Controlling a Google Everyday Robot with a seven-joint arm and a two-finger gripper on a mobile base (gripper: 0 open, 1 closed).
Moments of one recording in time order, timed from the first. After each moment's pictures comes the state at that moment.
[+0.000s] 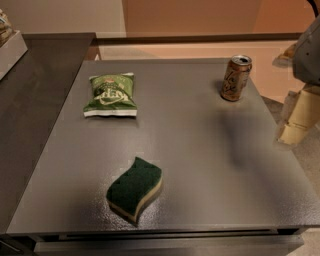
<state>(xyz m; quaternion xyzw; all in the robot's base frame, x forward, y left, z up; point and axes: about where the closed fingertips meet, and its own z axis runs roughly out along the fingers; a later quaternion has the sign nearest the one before) 0.438 -0.217 0.976 -0.60 0.78 -0.03 0.16</state>
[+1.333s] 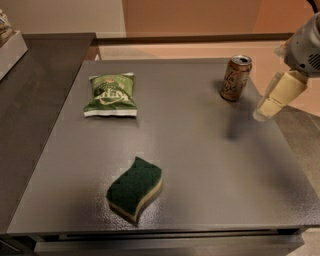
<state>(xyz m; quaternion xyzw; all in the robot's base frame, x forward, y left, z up) 0.519 -0.238 0.961 -0.52 0.82 -0.01 0.25</state>
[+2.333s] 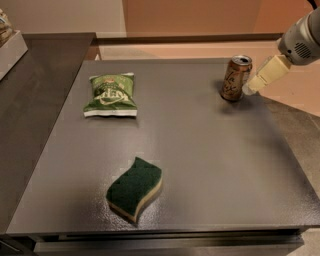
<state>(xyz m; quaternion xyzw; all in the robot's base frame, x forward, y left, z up) 0.613 -0.262 0.948 -0.43 0.84 0.02 0.32</state>
